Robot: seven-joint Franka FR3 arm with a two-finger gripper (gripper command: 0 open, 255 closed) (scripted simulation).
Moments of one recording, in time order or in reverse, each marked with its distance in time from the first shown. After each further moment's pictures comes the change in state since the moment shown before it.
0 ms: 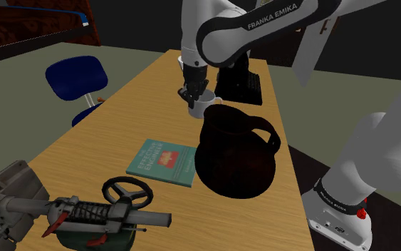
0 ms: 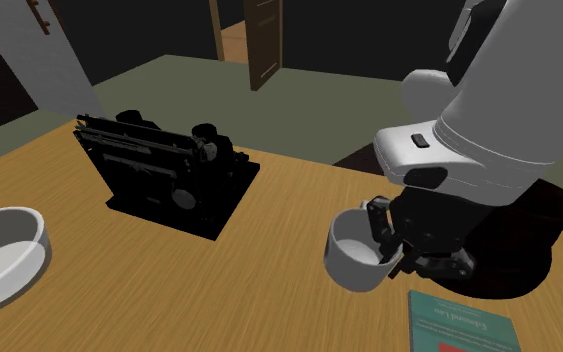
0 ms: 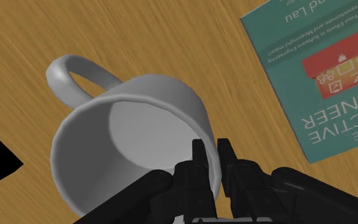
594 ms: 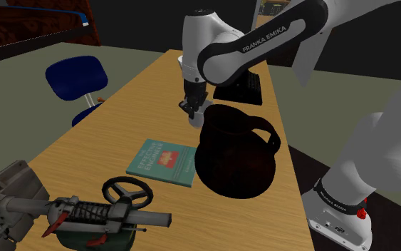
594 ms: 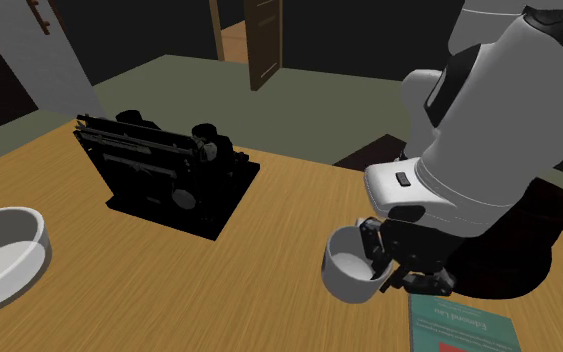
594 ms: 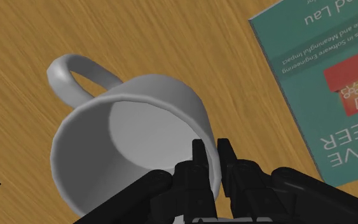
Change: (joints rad) arm -0.001 0.044 0.001 -0.077 -0.020 0.119 0.022
